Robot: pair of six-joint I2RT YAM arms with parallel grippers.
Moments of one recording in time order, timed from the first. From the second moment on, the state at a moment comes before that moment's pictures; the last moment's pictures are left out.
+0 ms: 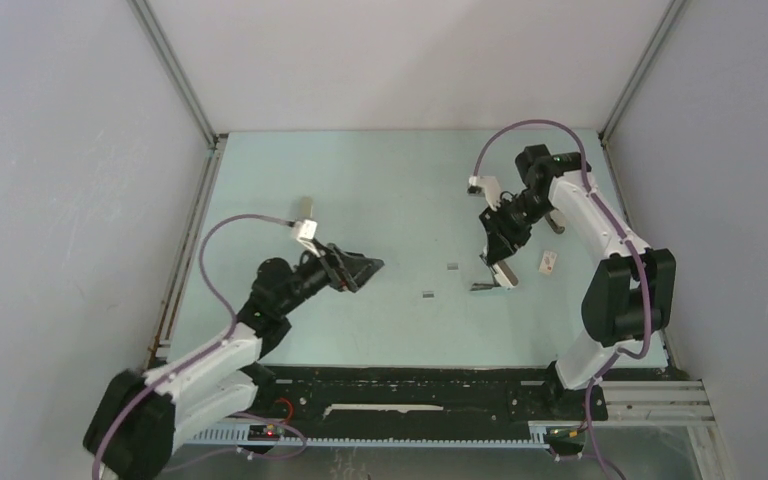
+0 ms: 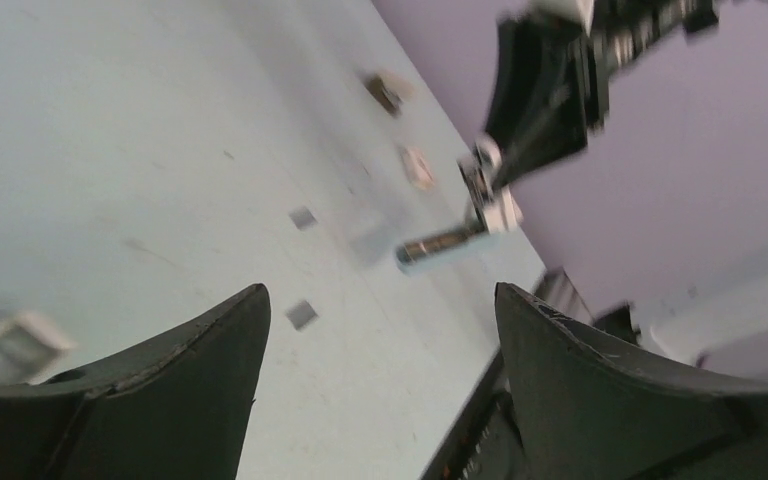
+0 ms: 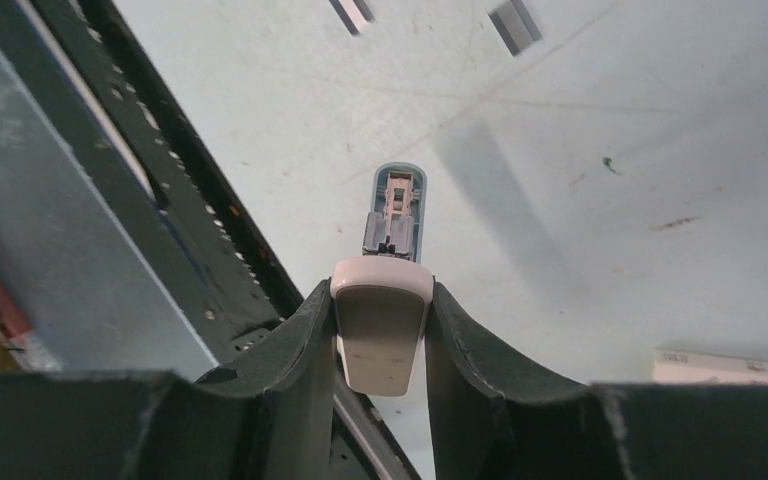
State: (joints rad) left arm -0.48 0.85 0.28 0.56 0.31 -0.74; right arm 0.17 1.67 1.46 -1.28 -0.57 -0.70
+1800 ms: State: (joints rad) left arm -0.87 1.61 0.95 0.14 0.14 -0.57; right arm 0.01 1.76 1.31 -1.20 -0.98 -0.31
